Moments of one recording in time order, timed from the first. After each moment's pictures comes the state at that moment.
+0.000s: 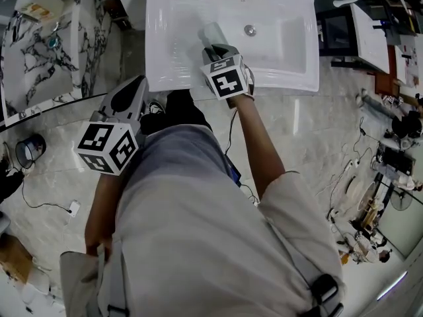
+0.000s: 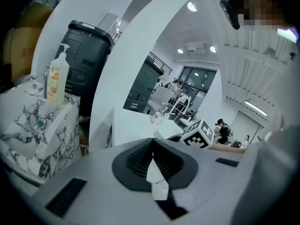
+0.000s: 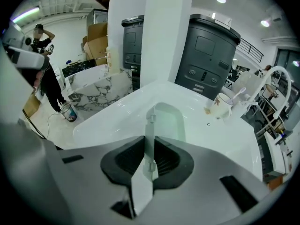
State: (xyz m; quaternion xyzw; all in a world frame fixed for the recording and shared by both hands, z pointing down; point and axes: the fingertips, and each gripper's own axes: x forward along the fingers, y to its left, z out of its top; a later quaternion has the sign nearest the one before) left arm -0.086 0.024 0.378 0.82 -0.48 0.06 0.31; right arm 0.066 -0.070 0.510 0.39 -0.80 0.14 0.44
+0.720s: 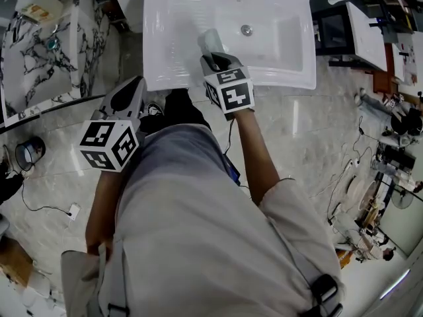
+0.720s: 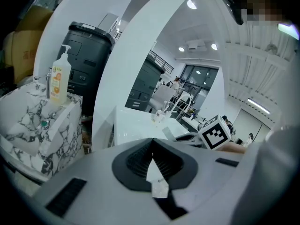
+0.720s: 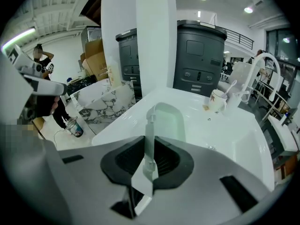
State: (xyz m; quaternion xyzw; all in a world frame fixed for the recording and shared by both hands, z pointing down) left arm -0.086 0.031 0.385 0.81 -0.49 0.08 0.31; right arm 0.064 -0.037 0.475 0.40 -0.82 0.19 0.37
